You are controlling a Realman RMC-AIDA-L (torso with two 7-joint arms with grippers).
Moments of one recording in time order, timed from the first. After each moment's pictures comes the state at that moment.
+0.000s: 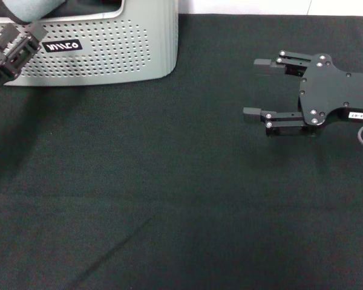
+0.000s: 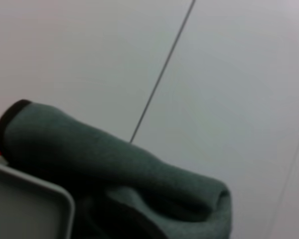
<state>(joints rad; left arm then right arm) -0.33 -2.01 0.82 0.29 1.00 1.42 -1.09 0.42 2.02 -1.25 -1.01 1.69 1.49 -1.84</state>
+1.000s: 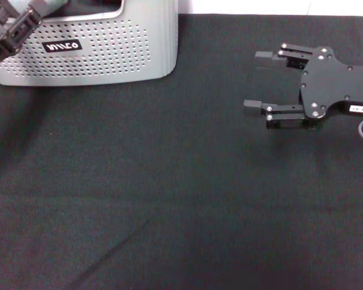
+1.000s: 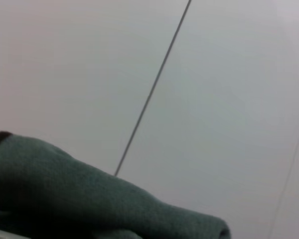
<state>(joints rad) -0.38 -2.01 0.82 0.33 0.98 1.40 -1.11 0.43 2.02 -1.23 -1.01 1.69 1.48 -1.84</state>
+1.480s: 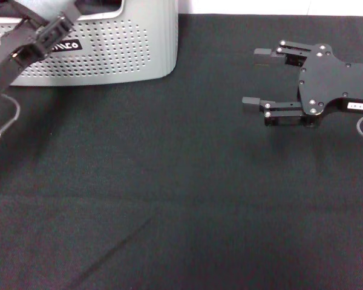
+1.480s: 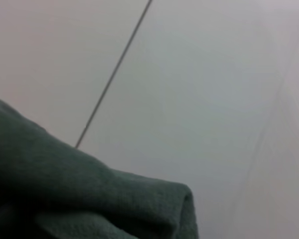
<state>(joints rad) -0.41 -2.02 0.82 0.33 1.07 1.41 -1.17 0.44 2.02 -1.23 -1.01 1.69 1.47 -1.84</state>
